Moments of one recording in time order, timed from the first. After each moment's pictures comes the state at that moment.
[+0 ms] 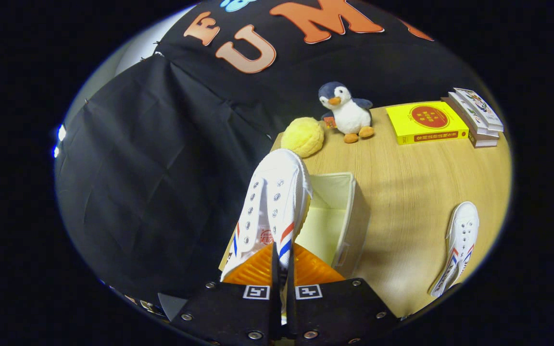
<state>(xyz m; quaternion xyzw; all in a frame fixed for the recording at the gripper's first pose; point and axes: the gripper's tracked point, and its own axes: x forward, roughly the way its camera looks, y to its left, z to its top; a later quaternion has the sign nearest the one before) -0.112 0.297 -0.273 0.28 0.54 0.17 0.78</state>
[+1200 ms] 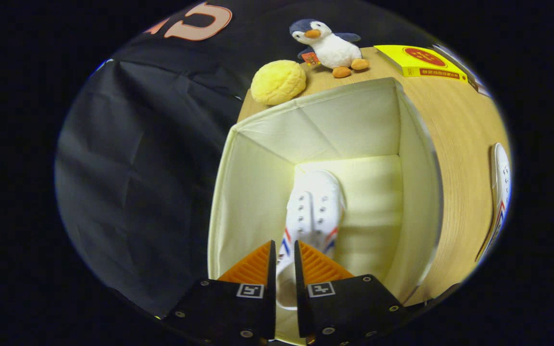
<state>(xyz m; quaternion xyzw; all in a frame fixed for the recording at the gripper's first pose) -0.134 0.382 -0.331 0.32 0.65 0.11 0.68</state>
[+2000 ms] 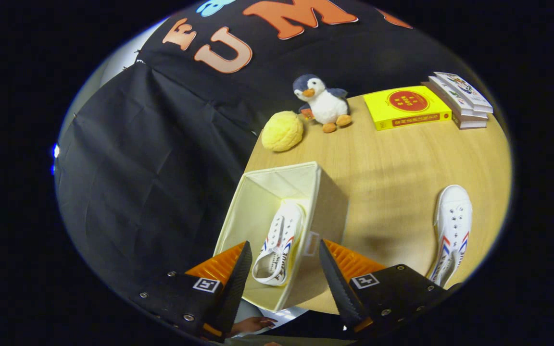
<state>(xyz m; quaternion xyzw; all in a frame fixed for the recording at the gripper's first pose) -0.132 0.226 -0.273 0.29 0.56 0.12 0.77</state>
